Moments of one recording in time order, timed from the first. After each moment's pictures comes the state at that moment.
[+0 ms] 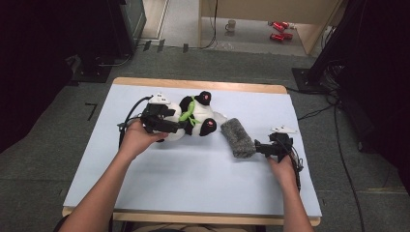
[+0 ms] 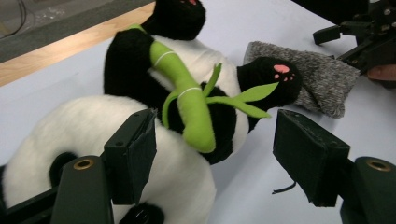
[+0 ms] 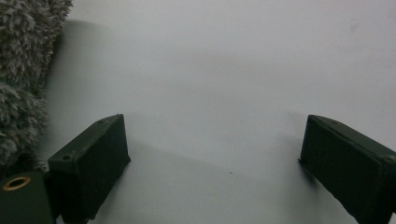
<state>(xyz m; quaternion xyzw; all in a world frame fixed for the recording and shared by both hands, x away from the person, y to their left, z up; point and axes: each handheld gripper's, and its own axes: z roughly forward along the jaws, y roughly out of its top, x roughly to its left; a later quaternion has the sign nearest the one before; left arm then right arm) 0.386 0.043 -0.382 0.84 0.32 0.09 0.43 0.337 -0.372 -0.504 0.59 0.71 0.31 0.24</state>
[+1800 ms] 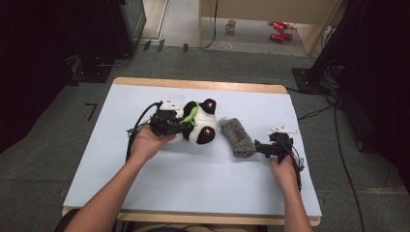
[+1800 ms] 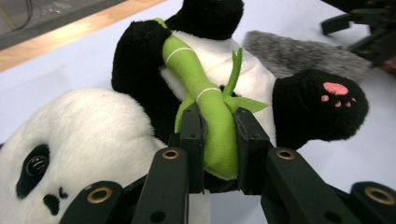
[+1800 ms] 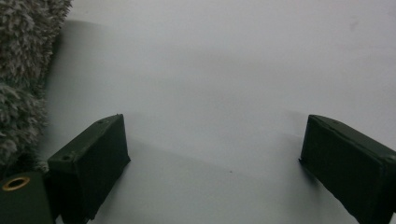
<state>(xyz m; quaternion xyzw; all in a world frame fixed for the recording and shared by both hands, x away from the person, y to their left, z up) 0.370 0.021 -0.391 0.85 0.32 0.10 0.41 0.337 -0.373 -0.504 0.59 0.70 0.31 0.24</state>
